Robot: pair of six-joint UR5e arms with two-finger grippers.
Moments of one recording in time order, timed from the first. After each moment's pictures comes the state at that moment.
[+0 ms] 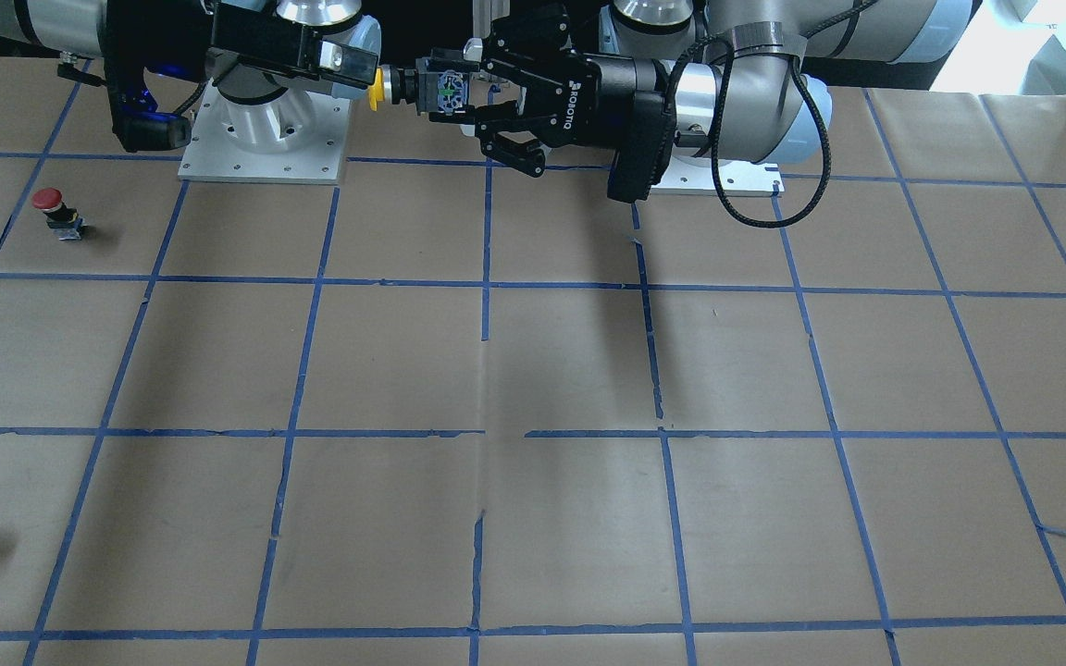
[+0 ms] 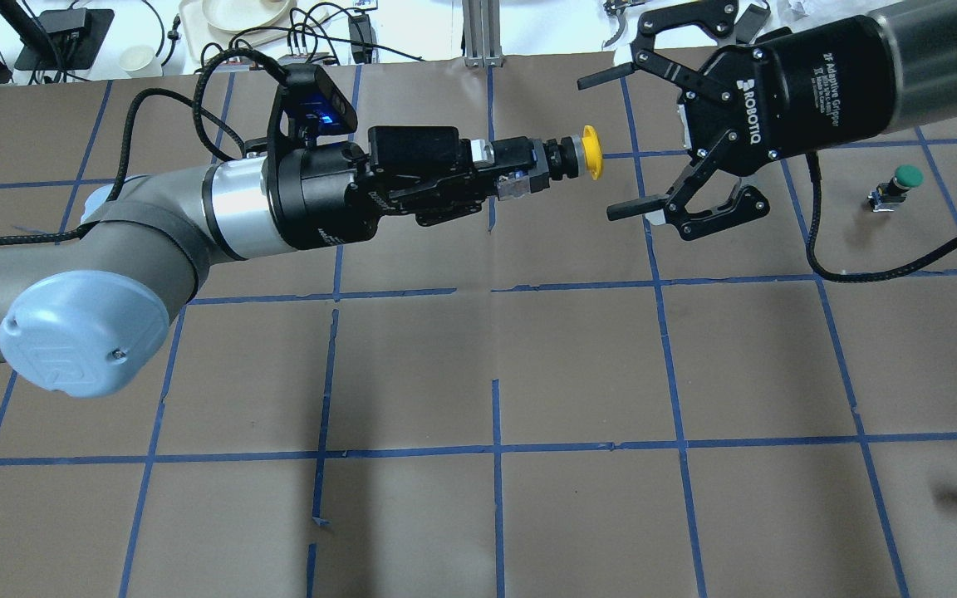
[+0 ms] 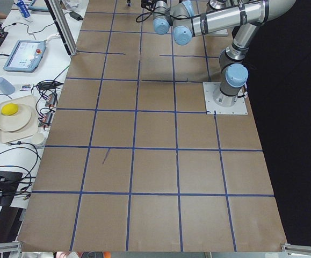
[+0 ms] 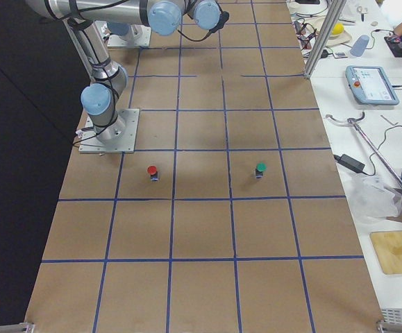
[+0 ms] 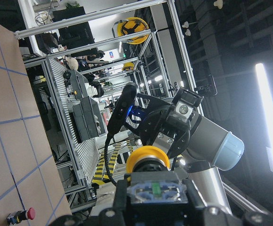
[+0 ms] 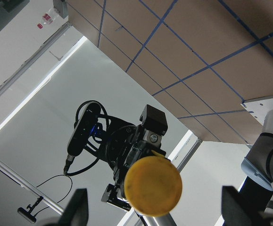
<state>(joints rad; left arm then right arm) -1.59 -1.49 -2.00 -1.69 -0.13 0.73 1.36 -1.67 1.64 -0.88 -0.41 0.12</state>
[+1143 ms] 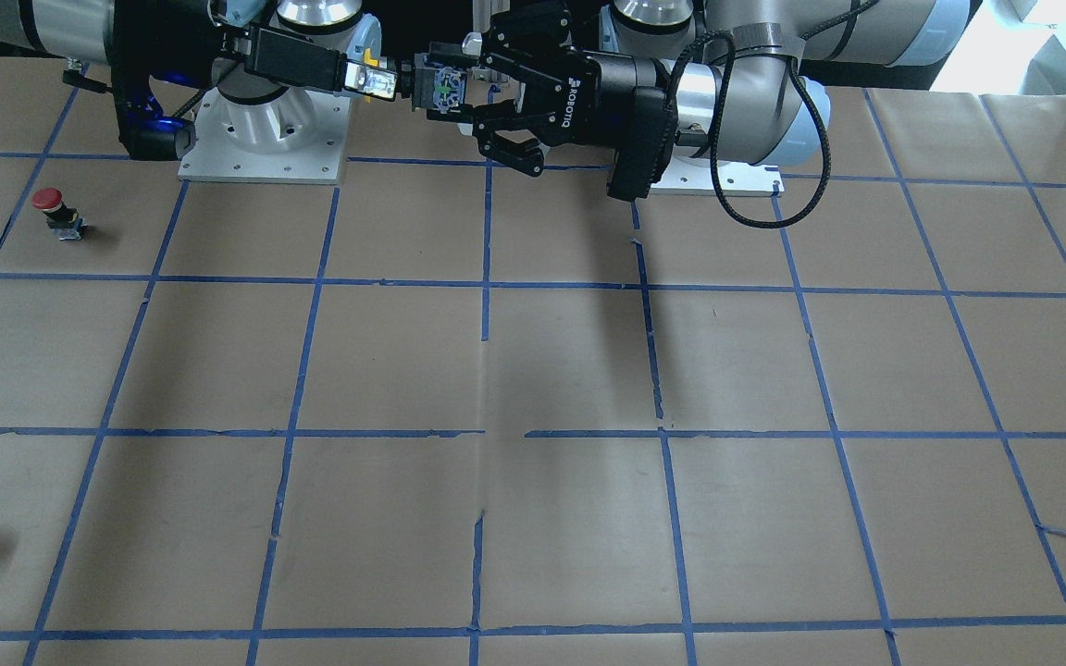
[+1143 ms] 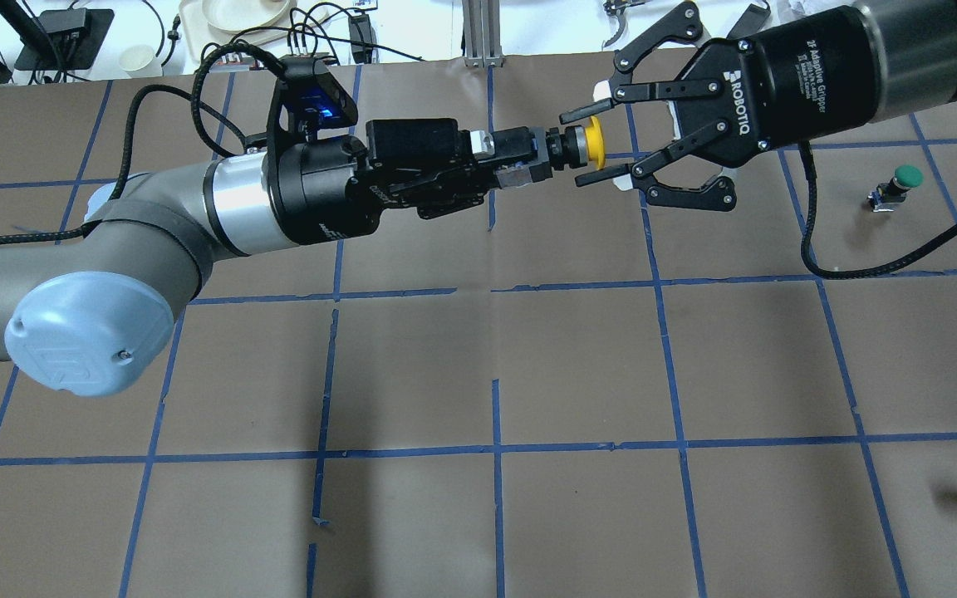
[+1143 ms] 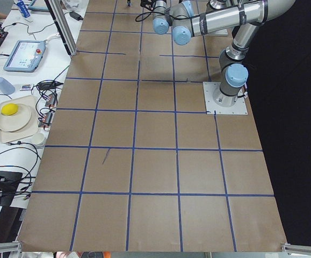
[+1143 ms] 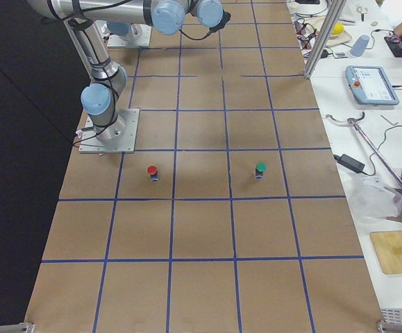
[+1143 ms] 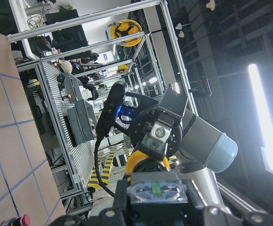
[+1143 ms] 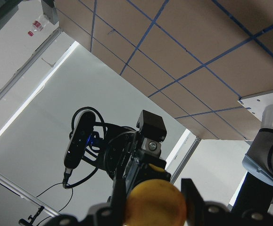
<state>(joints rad) -1.59 -1.50 -2.00 -1.66 -0.15 0.73 1.37 -1.66 1.63 -0.92 -0.42 0.23</state>
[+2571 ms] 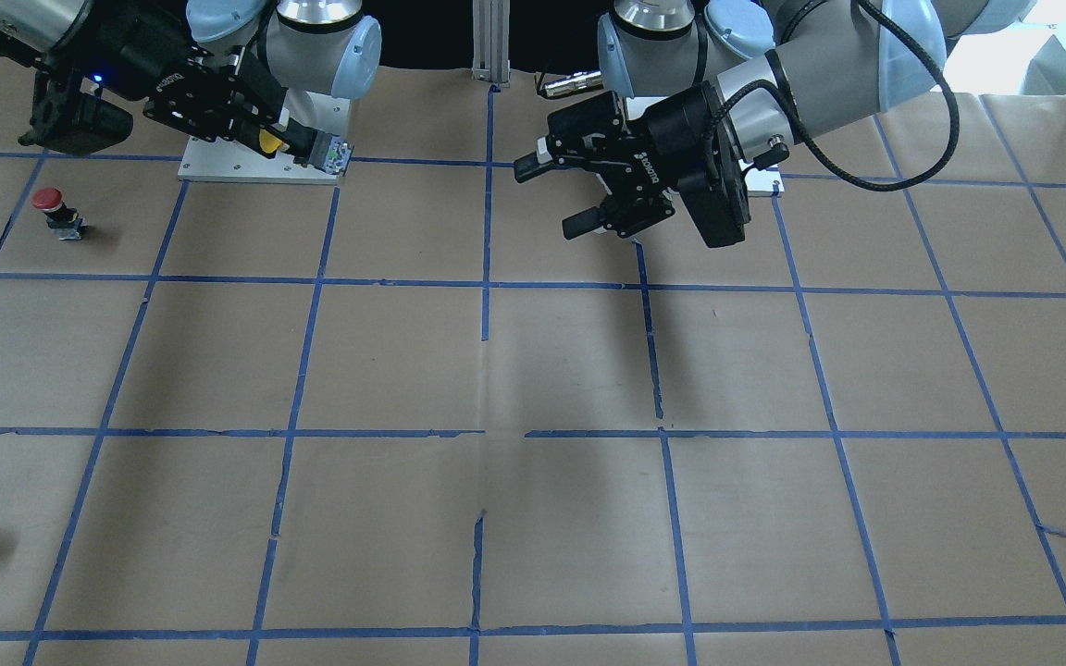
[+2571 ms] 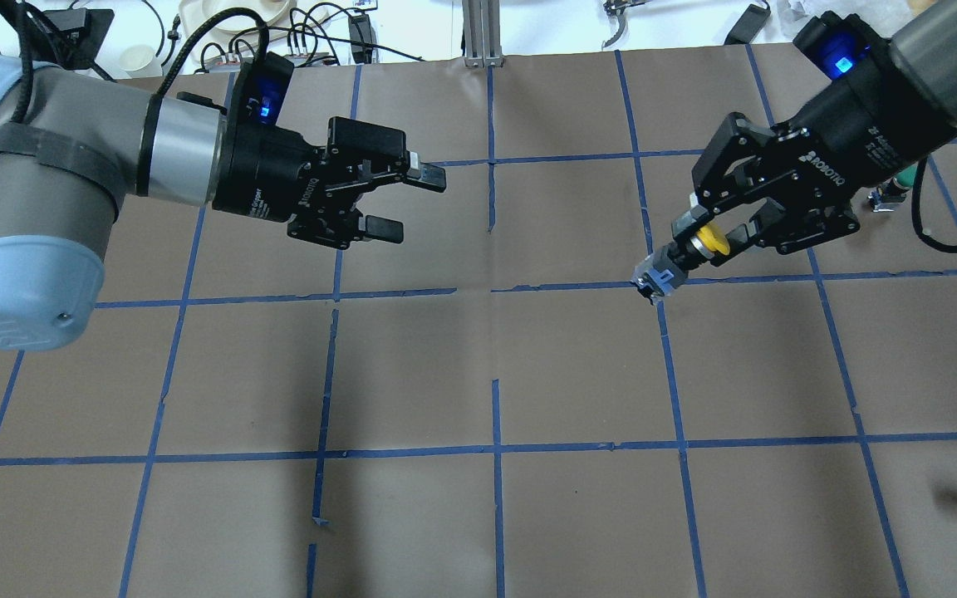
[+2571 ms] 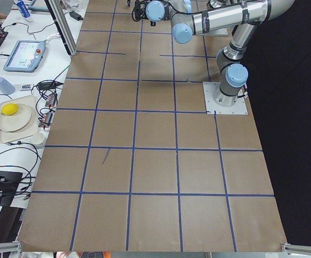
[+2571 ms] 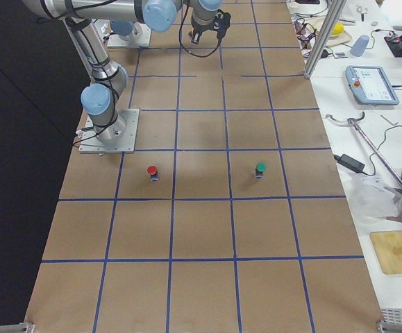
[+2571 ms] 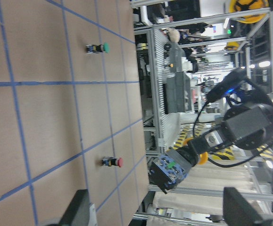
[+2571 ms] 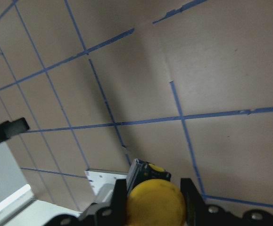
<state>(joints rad) -1.49 -1.49 -1.89 -1.33 0.66 0.01 1.35 -1.71 1.65 -1.22 -1.07 -0.16</state>
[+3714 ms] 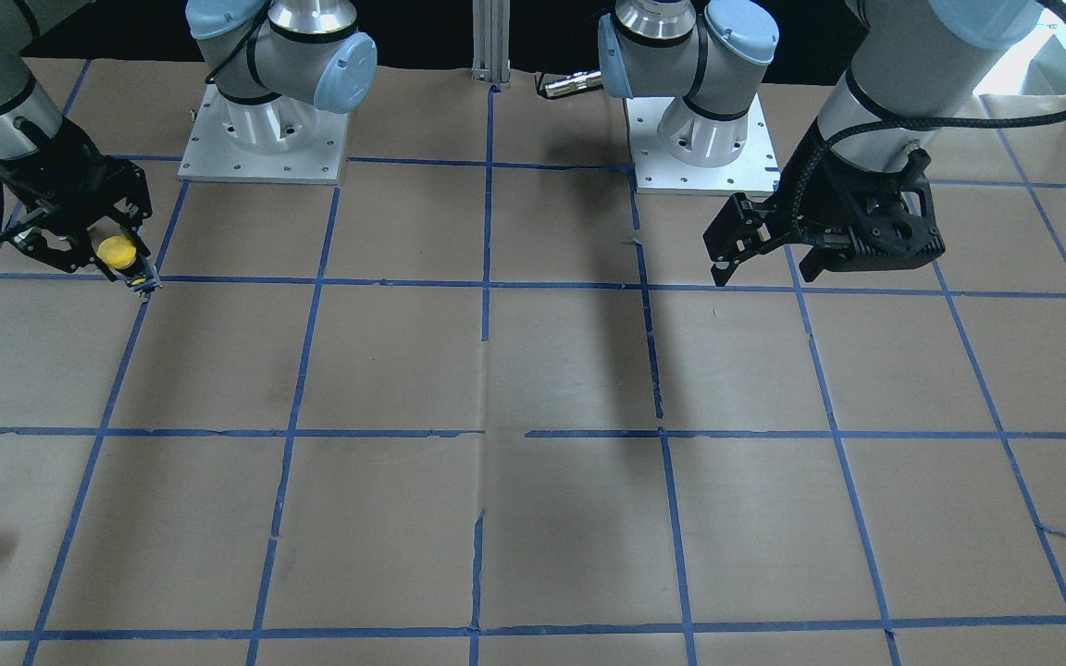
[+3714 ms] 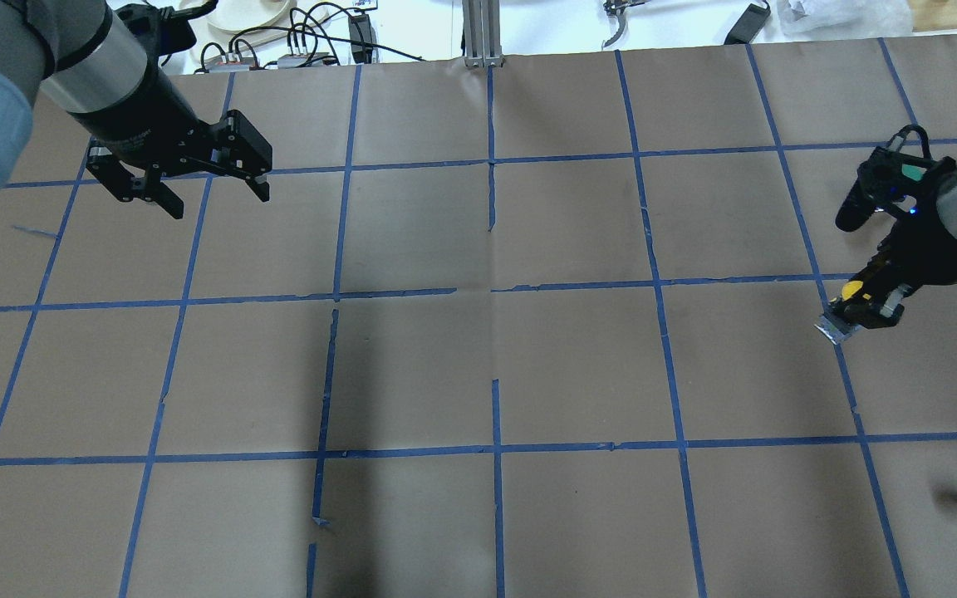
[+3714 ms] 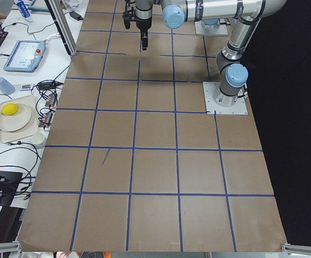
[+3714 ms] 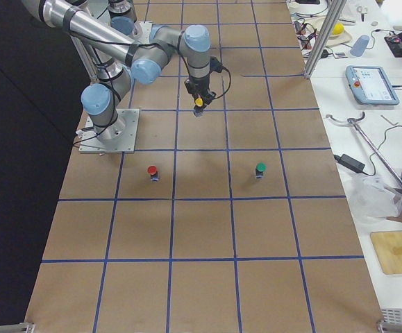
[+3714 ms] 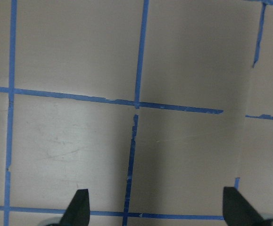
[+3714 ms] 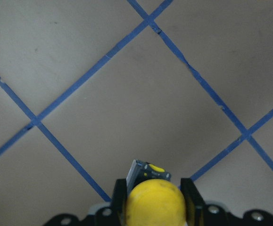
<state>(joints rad) -1.49 -1.62 -1.55 -1.55 1.51 -0.04 1.10 -1.75 2.09 -1.96 -1.49 -1.48</state>
